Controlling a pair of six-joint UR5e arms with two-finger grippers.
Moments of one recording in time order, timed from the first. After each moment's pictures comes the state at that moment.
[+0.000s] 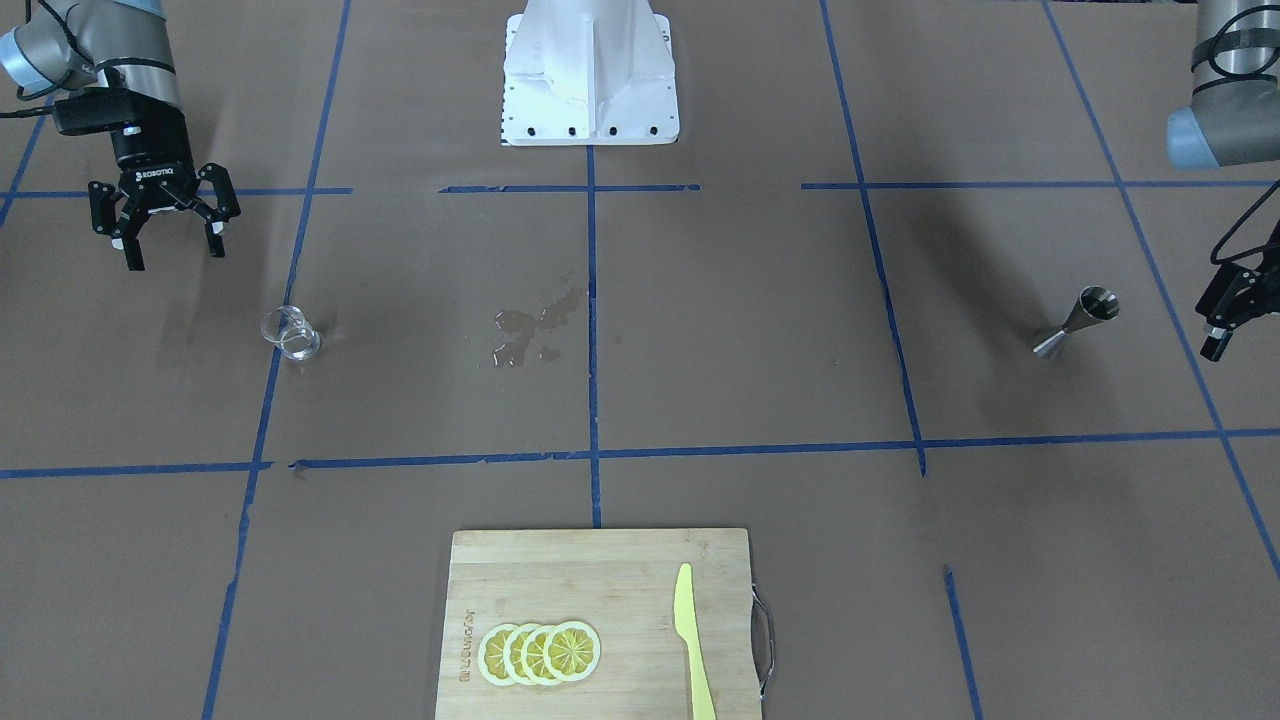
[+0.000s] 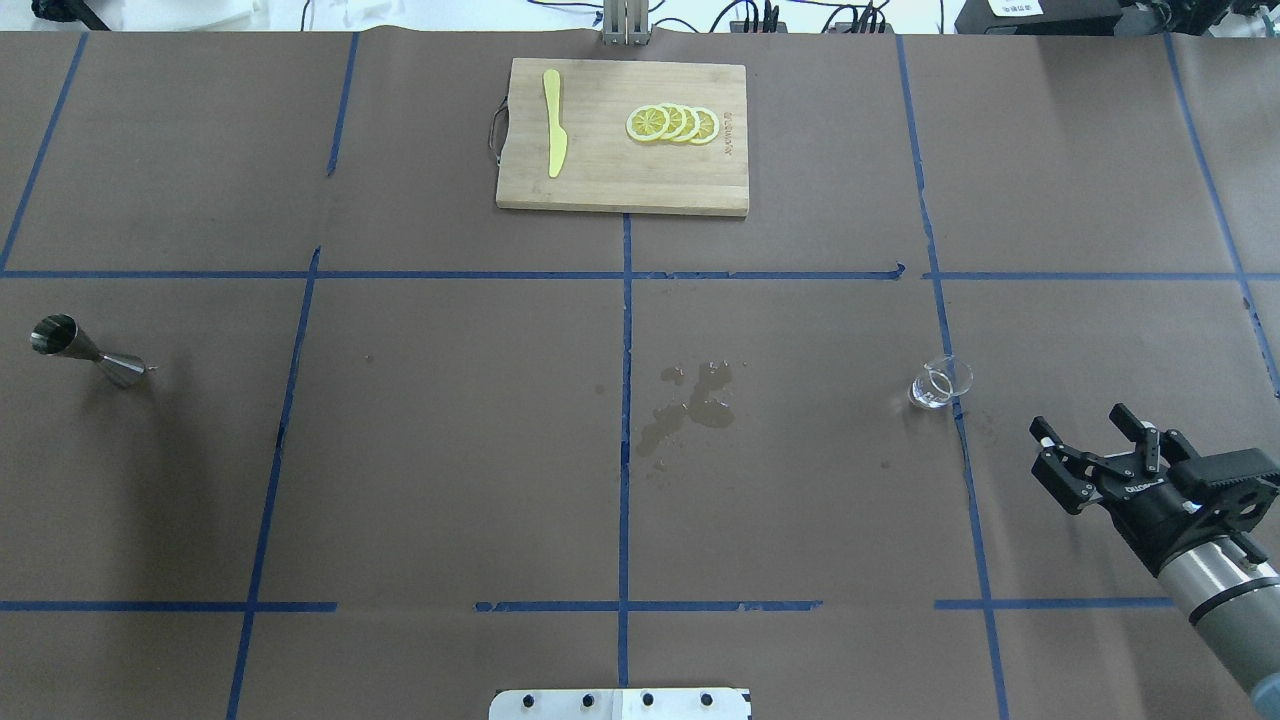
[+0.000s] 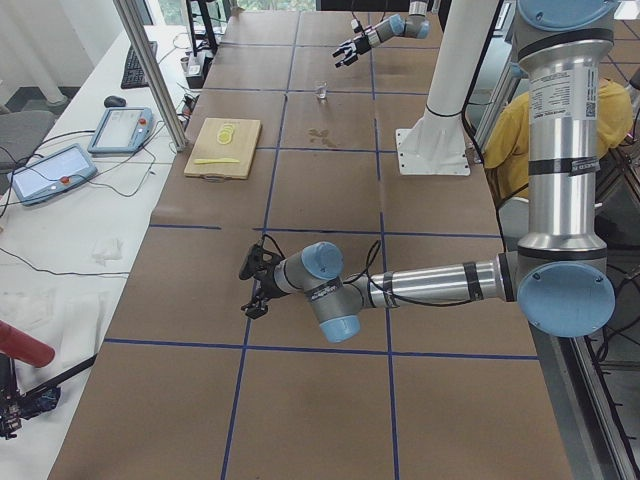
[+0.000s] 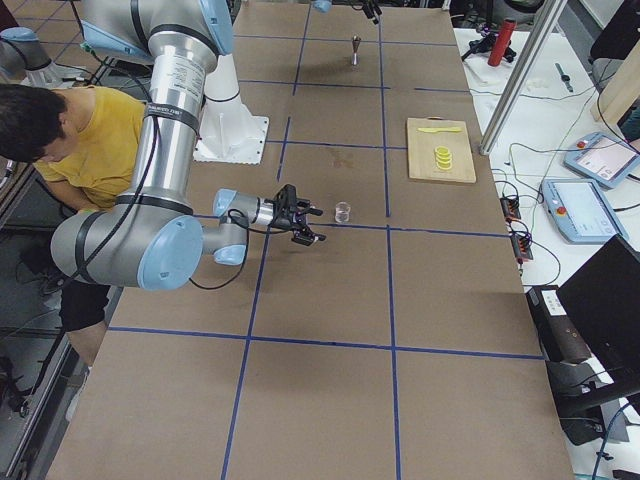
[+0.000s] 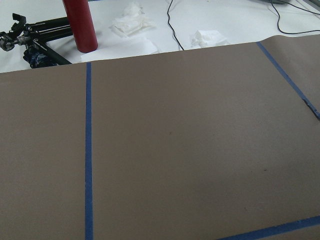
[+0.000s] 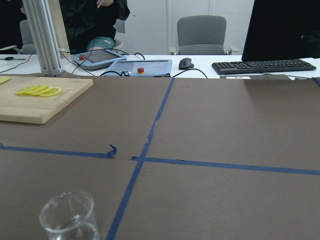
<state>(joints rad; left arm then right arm) -1.20 -1.48 -1.41 -2.90 -1.93 -0.70 0.15 -1.97 1.78 -0.27 0.65 1.18</state>
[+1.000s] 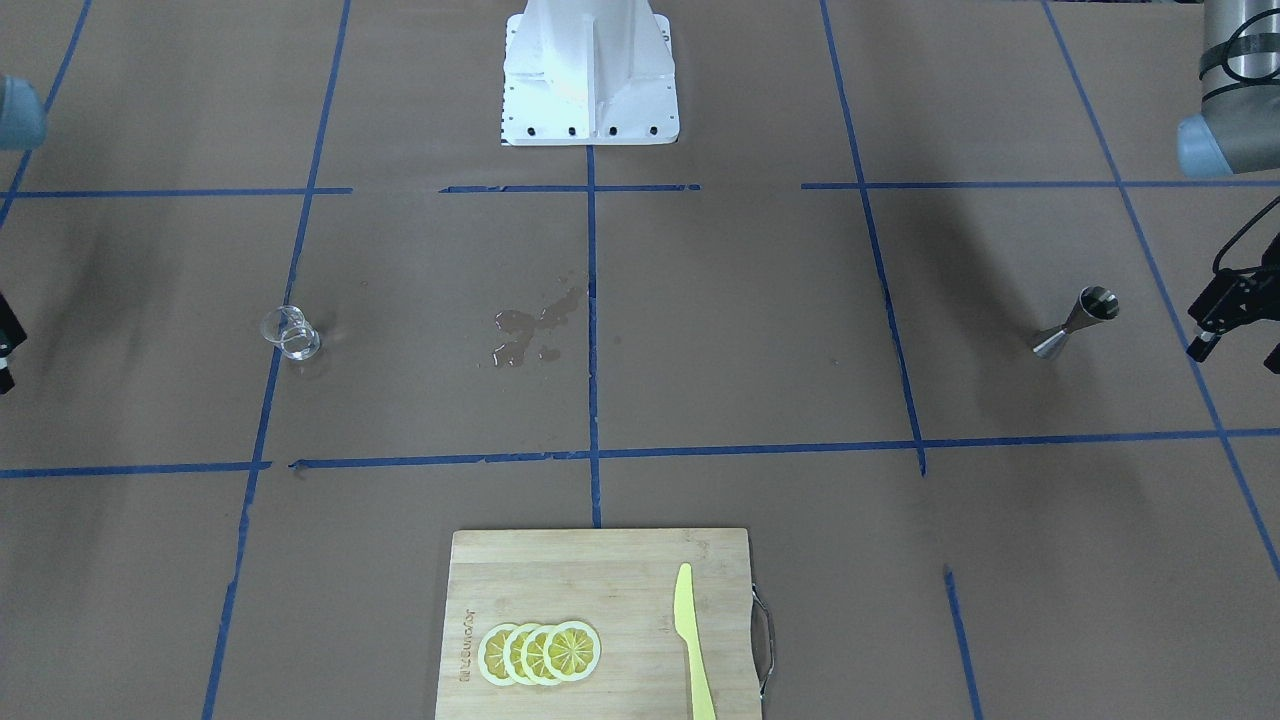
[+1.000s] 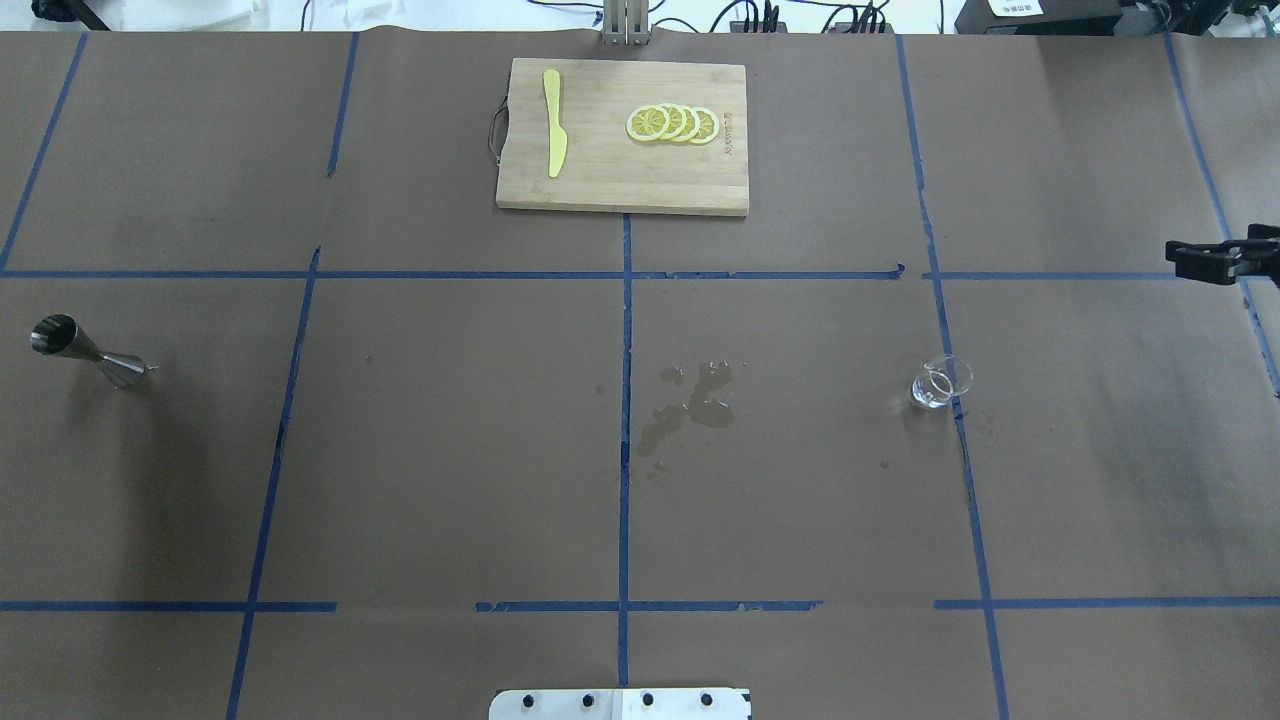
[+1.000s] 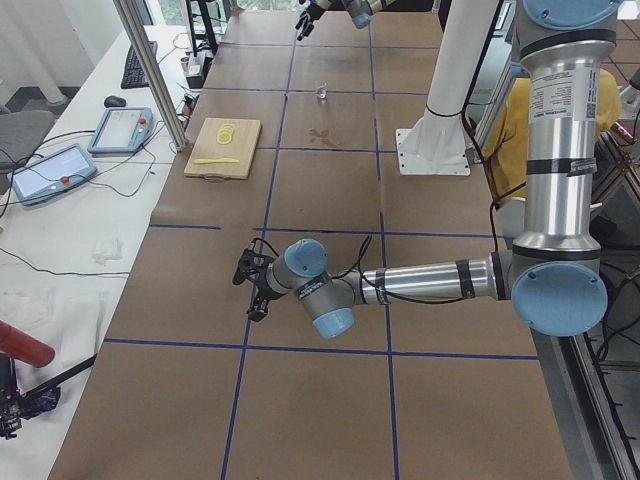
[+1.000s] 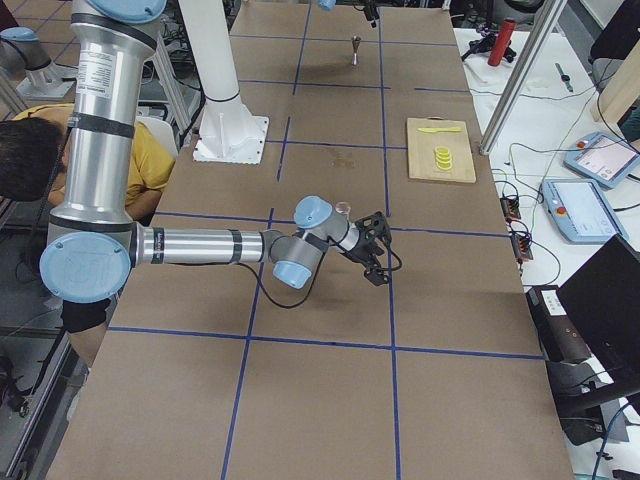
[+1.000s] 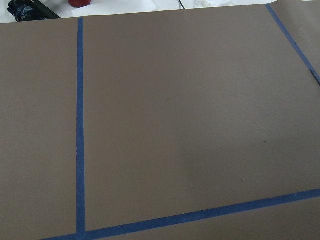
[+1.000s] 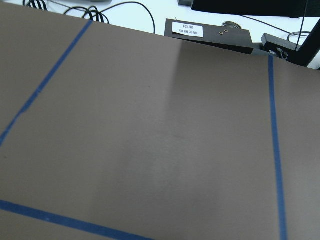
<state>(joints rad) -1.25 -1.53 -1.41 -2.70 -2.11 -0.65 1.13 -1.68 1.61 -0.57 1.83 0.60</state>
